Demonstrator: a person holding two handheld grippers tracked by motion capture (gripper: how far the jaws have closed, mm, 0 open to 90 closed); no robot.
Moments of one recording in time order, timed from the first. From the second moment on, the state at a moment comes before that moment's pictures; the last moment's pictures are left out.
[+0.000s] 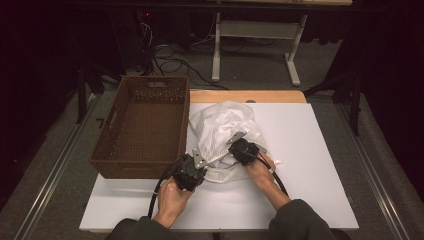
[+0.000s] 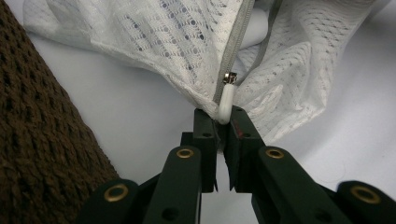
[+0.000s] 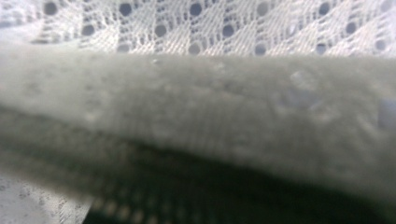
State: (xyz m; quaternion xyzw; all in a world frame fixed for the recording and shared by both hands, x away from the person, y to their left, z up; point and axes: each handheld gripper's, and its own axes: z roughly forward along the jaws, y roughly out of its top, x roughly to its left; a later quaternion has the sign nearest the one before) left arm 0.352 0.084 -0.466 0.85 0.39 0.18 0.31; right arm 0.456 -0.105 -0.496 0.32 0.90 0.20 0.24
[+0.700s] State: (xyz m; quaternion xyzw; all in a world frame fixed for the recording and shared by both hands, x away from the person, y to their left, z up) left arm 0.347 0.093 -0.458 0.83 0.41 0.16 0.35; right arm 0.428 -0.115 -0.497 0.28 0.91 0.20 0.22
